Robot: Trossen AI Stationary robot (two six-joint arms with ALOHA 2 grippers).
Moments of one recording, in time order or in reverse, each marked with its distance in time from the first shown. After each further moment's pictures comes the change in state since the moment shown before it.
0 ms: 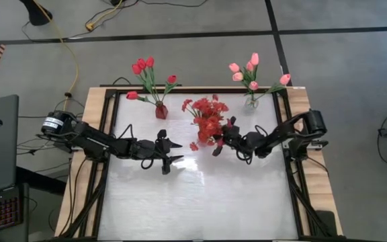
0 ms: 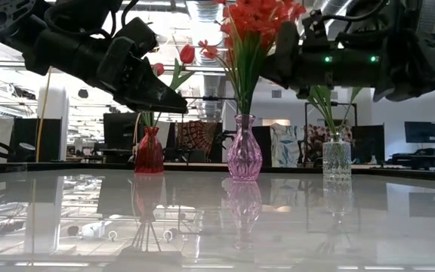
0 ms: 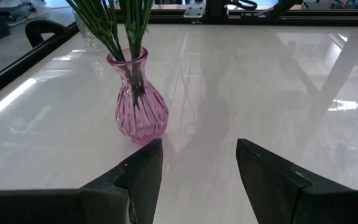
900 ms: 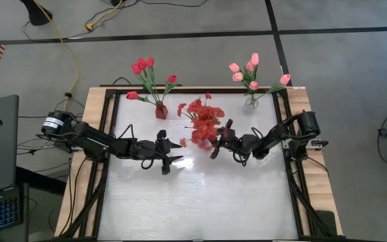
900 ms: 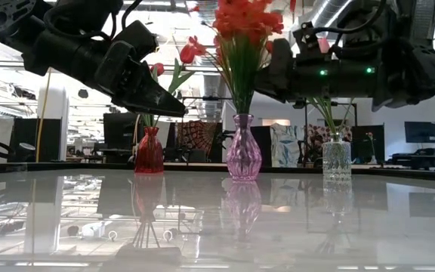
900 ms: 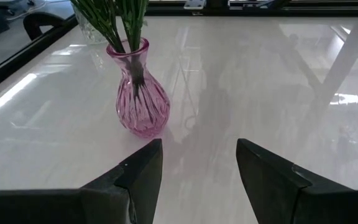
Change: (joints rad) left arm 0.000 0.000 0.000 -0.027 0.000 -0.002; right arm 0.006 0.077 0.022 -0.030 -0.001 -0.003
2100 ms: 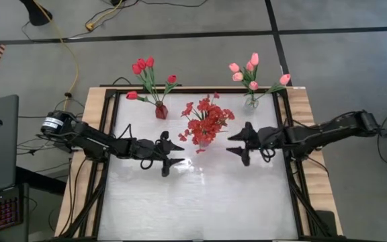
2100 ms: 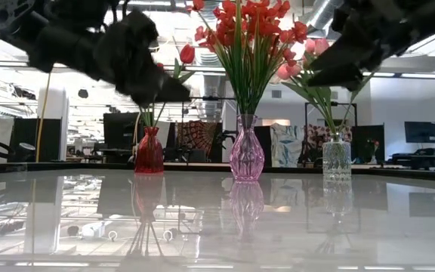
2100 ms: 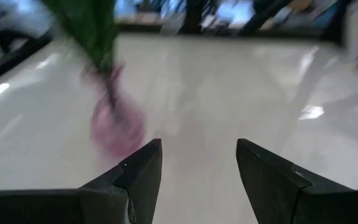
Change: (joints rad) left arm -0.004 -0.002 0.010 0.052 0.075 -0.012; right arm 0.050 -0.889 0.000 -1.490 -0.285 0.311
